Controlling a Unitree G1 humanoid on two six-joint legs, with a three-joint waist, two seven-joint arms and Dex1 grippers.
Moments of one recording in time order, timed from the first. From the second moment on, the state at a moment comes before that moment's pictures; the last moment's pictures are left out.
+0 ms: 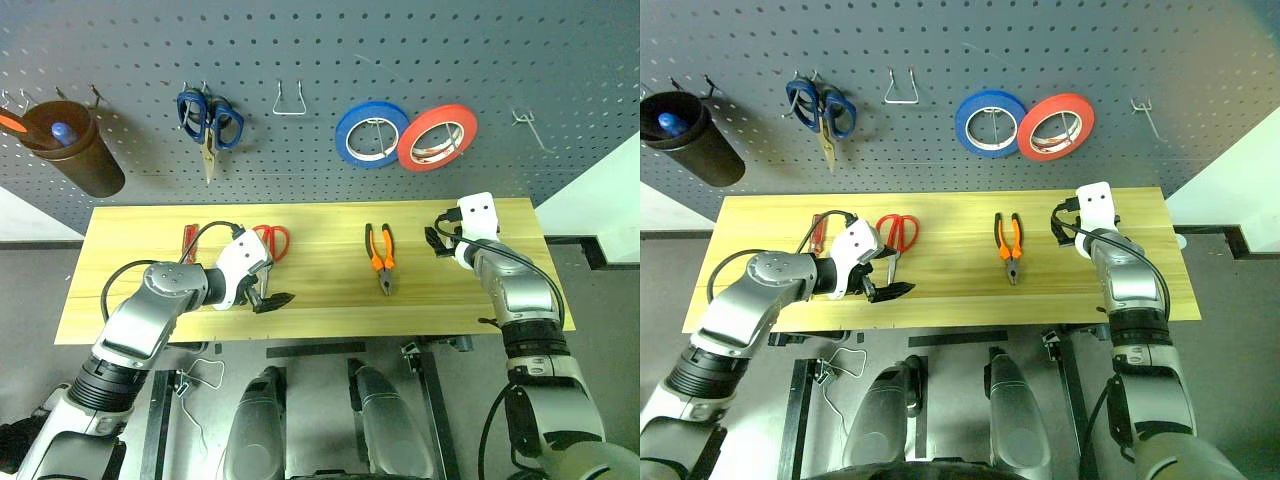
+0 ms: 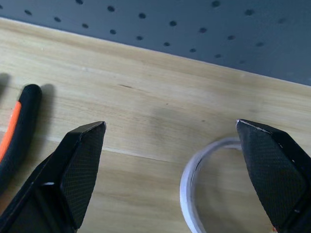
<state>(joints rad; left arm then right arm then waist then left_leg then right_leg) -0.36 0.65 -0.14 -0.26 -0.22 0.71 -0.87 -0.60 -0.43 -0.11 0.46 0.05 0.44 0.28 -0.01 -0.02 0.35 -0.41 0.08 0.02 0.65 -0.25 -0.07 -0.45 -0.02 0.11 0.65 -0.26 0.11</state>
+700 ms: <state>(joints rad) -0.33 0.63 -0.12 -0.26 -0.23 0.67 -0.83 -0.55 -0.45 -0.17 0.35 0.10 0.69 0.28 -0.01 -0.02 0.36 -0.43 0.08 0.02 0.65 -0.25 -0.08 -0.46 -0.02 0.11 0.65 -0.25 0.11</state>
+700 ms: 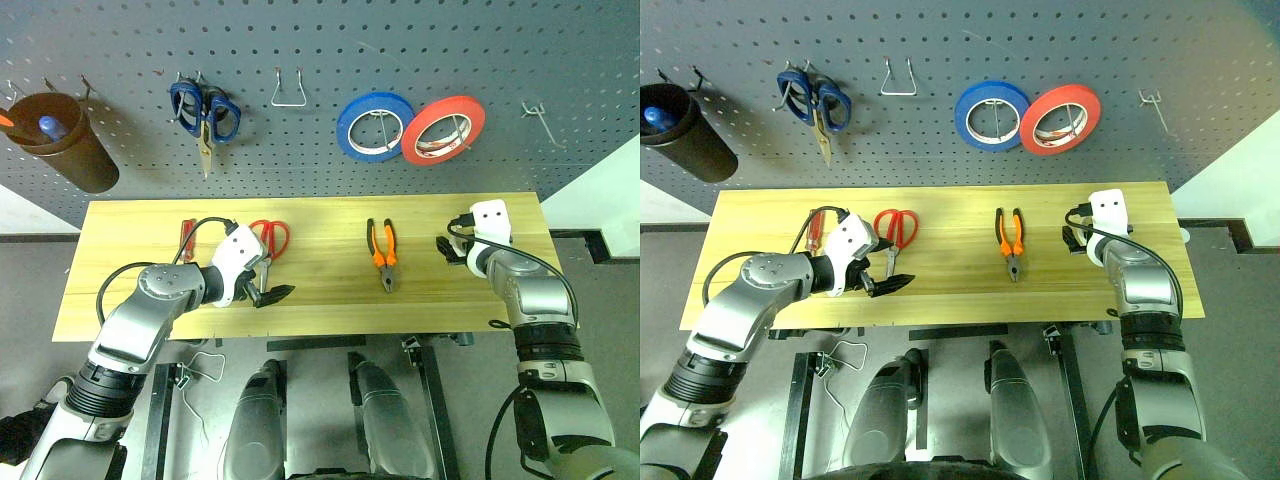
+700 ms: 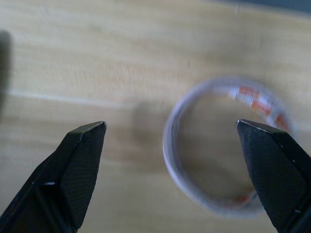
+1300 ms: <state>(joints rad) -0.31 0.70 -0.06 -0.41 -0.31 0.77 -0.82 -0.66 -0.53 -0.17 0.64 0.12 0.58 0.42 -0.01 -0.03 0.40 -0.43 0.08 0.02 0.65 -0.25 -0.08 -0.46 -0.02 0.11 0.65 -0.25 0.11</state>
